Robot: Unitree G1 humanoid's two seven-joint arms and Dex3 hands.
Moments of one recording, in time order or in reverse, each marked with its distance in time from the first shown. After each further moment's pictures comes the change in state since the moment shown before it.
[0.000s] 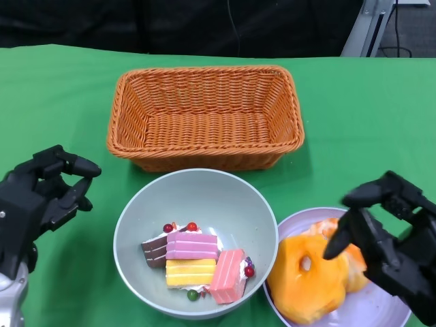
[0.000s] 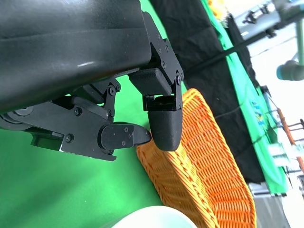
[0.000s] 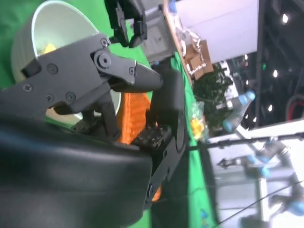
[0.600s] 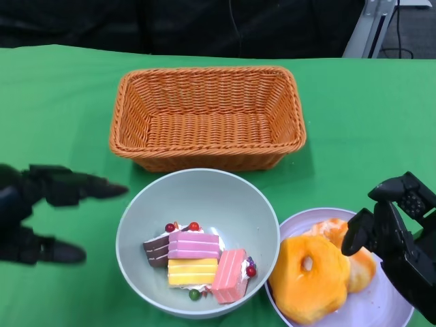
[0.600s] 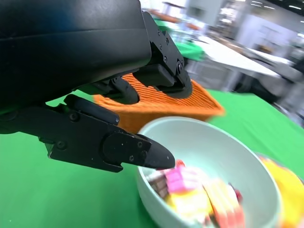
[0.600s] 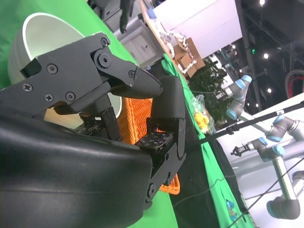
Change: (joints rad) left arm 0.122 0.422 -0.134 -0.272 0.051 -0.604 -0.439; right arm -0.028 0.046 -0.099 0.049 0.148 0.124 0.019
